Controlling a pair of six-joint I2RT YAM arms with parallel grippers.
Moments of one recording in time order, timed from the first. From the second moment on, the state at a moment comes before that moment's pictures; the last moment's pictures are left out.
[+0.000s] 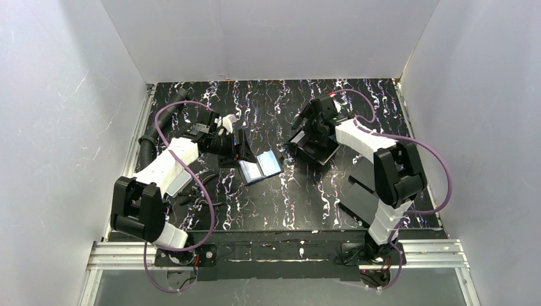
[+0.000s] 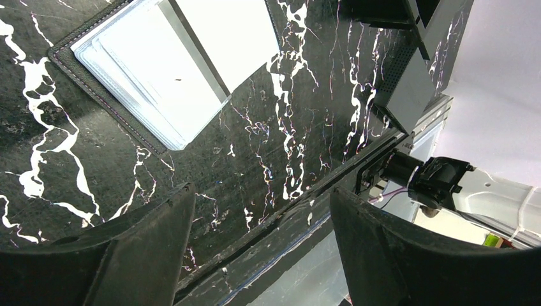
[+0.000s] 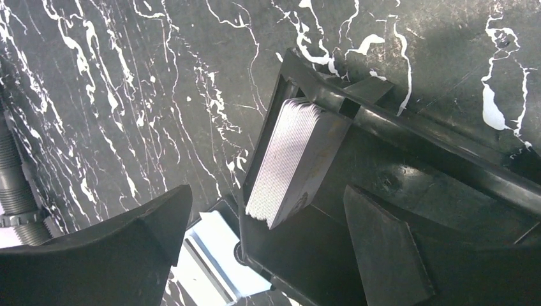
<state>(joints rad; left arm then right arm) -0.31 1.48 1.08 -0.64 0.57 -0.45 0.45 1.79 1.29 -0.33 0.03 0.91</state>
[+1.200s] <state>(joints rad) -0.31 1.47 1.07 -0.64 0.57 -0.44 0.50 1.90 1.29 -0.23 0.16 1.01</state>
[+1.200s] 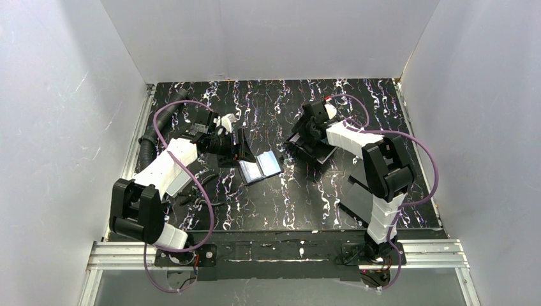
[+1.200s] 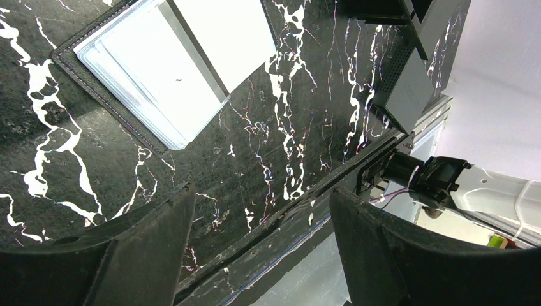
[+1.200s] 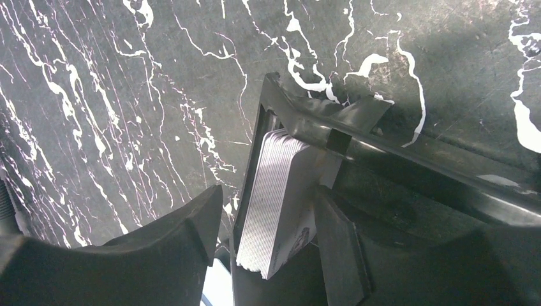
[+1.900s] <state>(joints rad) -0.31 1.46 1.07 -0.63 0.57 -0.44 0.50 1.87 1.29 -0.22 0.19 1.02</state>
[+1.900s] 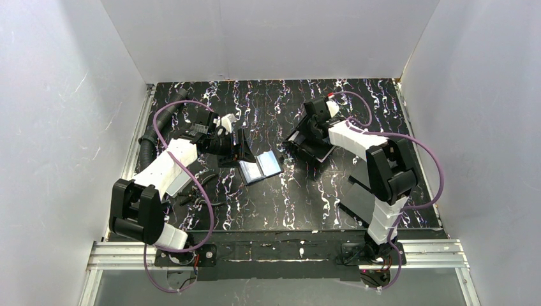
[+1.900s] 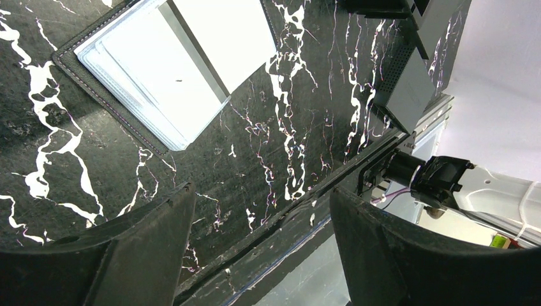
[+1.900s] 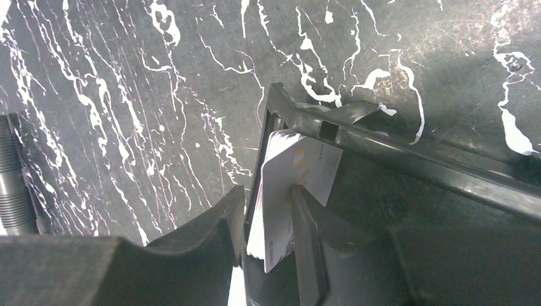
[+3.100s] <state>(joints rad) -0.31 1.46 1.06 -0.63 0.58 -0.44 0.50 1.85 1.34 -0.36 0.22 0.96</state>
